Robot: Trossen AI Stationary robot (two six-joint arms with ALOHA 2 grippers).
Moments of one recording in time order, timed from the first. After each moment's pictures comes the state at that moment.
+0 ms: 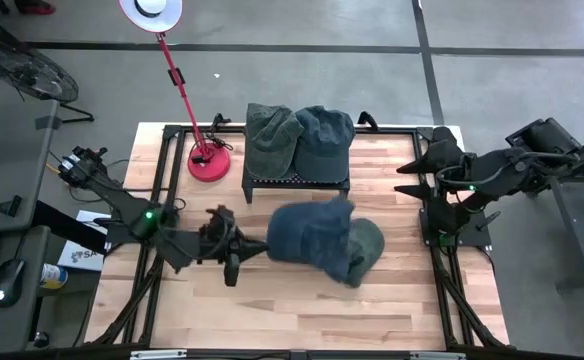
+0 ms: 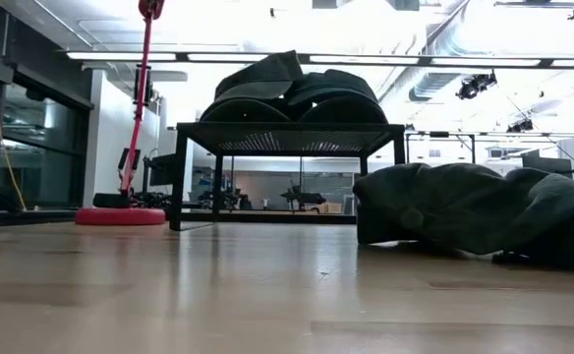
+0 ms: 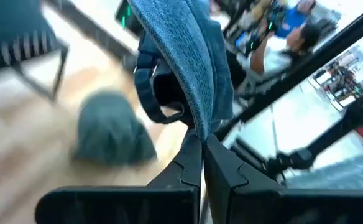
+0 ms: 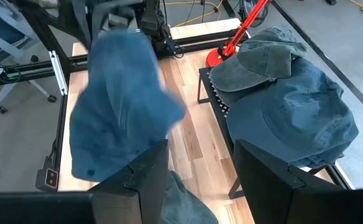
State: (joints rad) left arm -0.62 1.28 1.29 -0.34 -0.67 -0.91; right arm 0.50 1.37 2.21 -1.57 0.55 0.52
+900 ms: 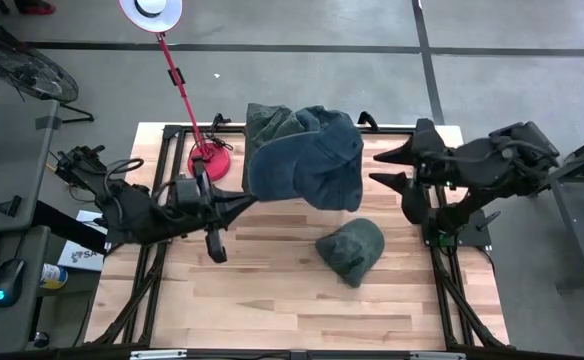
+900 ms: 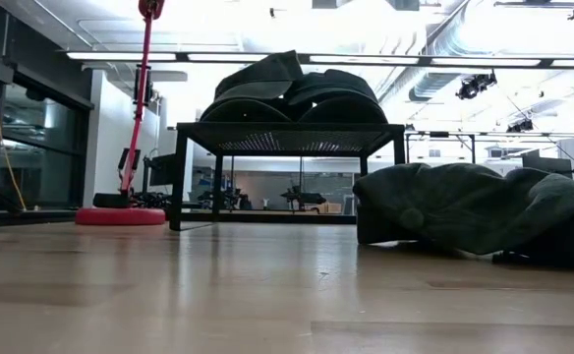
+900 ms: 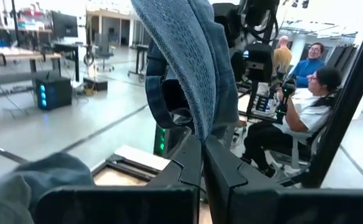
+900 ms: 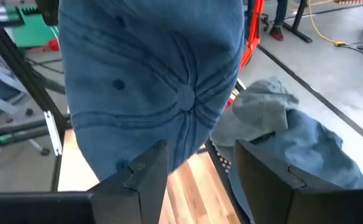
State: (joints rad) left arm -0.62 1.28 1.56 -0.15 -0.95 -0.10; right arm 0.40 1.43 2.21 -1.30 0.59 0.41
